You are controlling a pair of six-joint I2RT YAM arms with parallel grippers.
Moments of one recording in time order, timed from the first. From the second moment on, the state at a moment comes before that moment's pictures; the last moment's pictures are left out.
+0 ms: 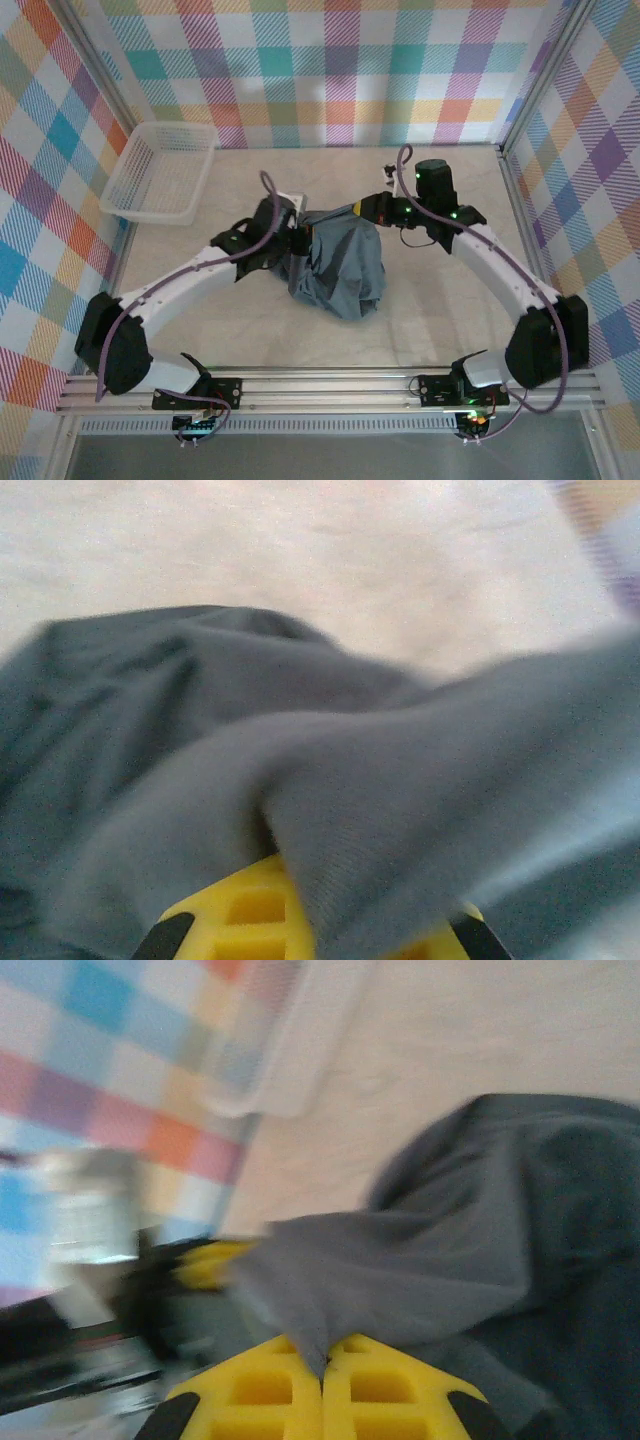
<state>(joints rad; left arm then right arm) -0.64 1.37 1.06 -0.34 0.09 -0.49 0.35 1.44 1.15 -0.34 -0.65 0.51</state>
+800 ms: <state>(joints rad) -0.58 1.35 1.11 -0.38 0.51 -0.85 0.75 1.23 0.82 -0.11 -0.22 0.27</state>
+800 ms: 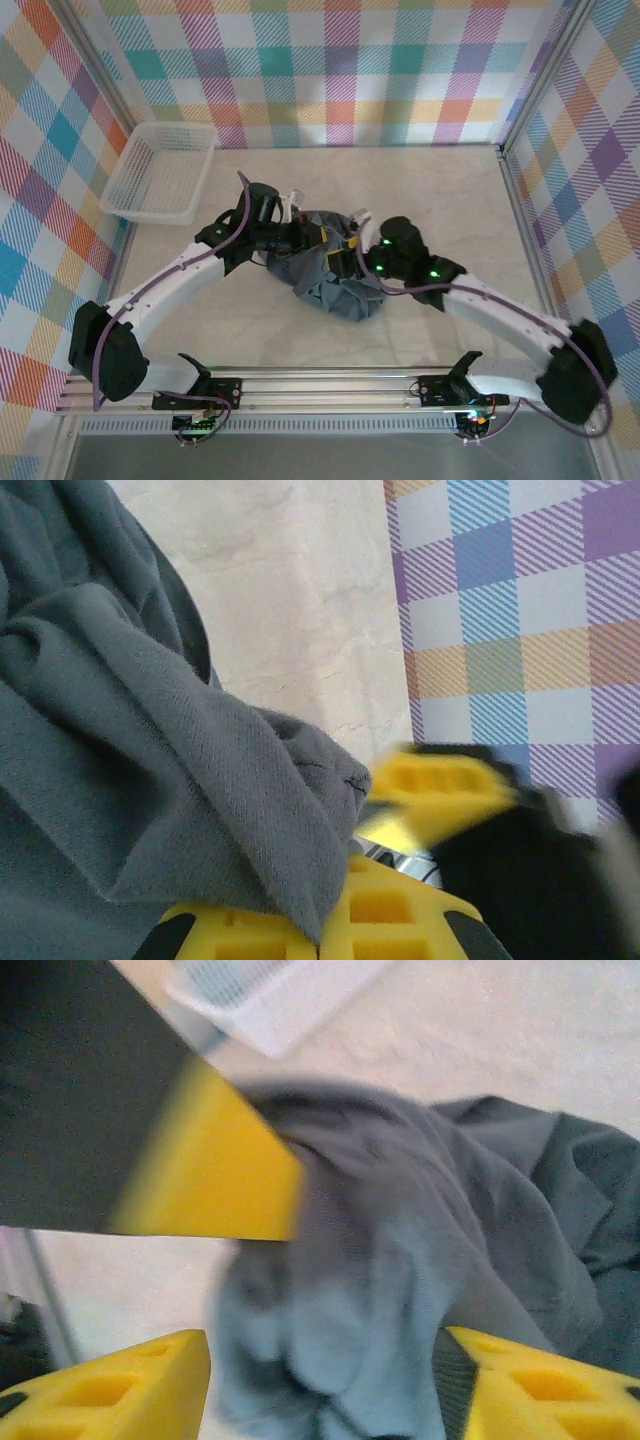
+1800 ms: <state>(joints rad) -0.62 0.96 0.87 -0.44 0.24 -0.33 0.58 1.20 0.80 0.14 -0.96 0.47</state>
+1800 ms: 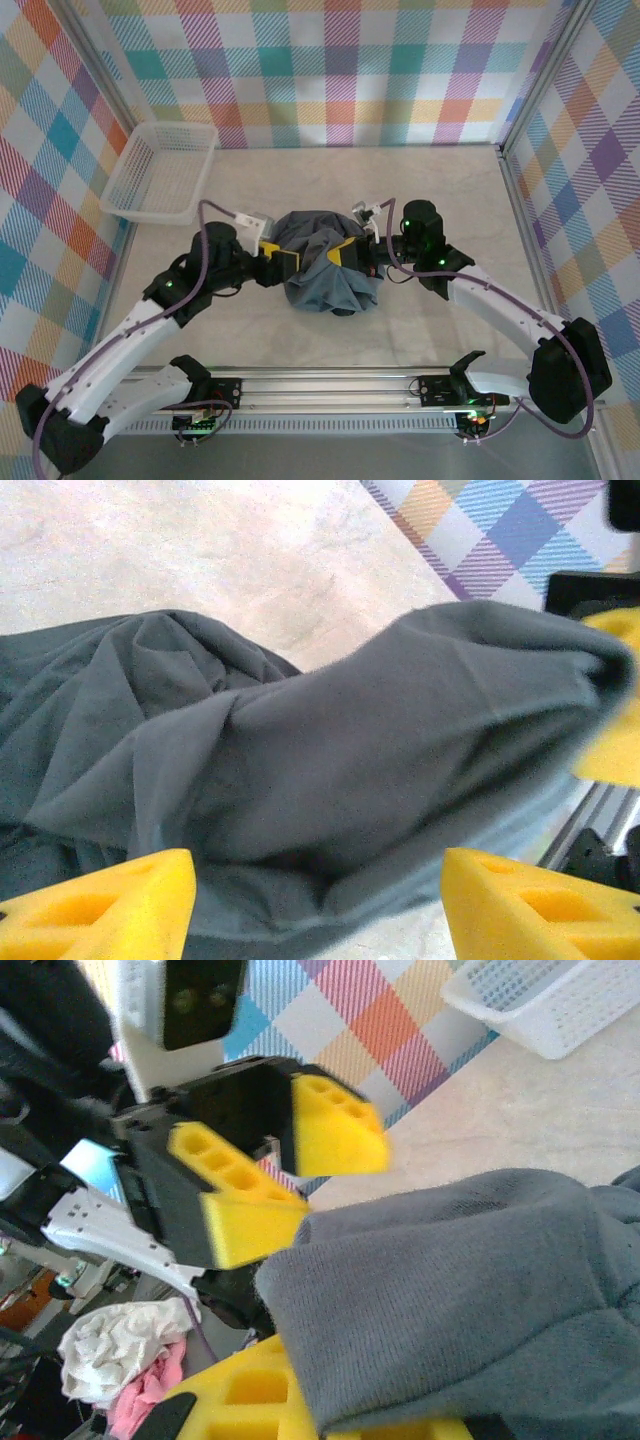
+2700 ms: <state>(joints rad) -0.54 1.13 1.04 -0.33 0.58 -0.93 0.38 1.12 0.72 -0.17 -0.65 0.43</state>
